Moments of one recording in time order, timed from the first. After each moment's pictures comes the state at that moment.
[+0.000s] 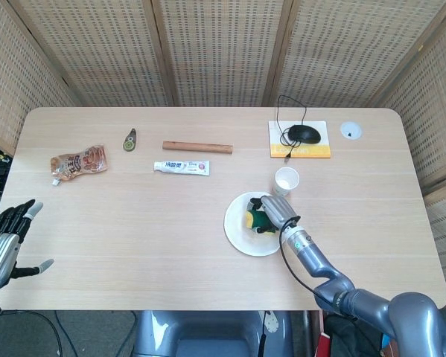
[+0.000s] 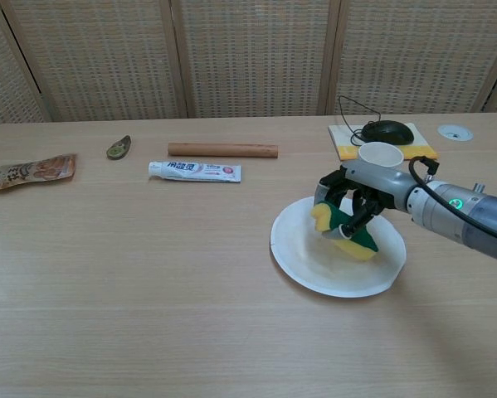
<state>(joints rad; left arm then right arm) -0.15 -1.00 -0.01 -1.78 1.48 1.37 -0.02 0.77 -1.81 0.16 -0.93 -1.36 0.82 0.38</state>
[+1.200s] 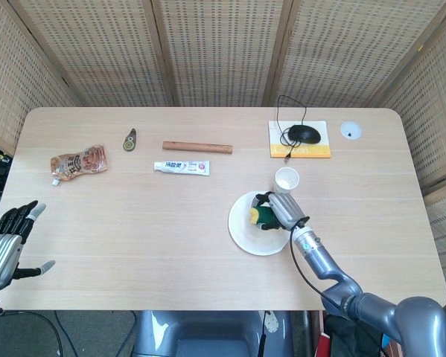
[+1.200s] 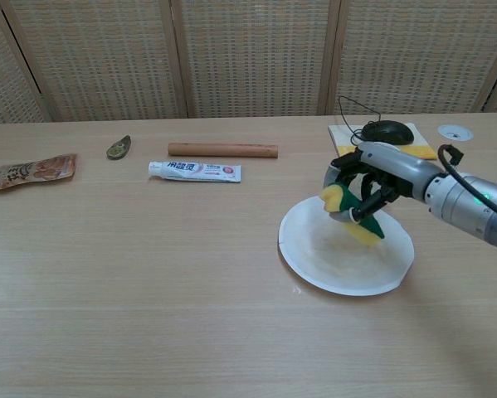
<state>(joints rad) -0.15 -1.01 -0.01 -1.78 1.49 1.37 -0.01 0.72 -1.77 0.15 -0.96 -1.44 0.96 0.48</state>
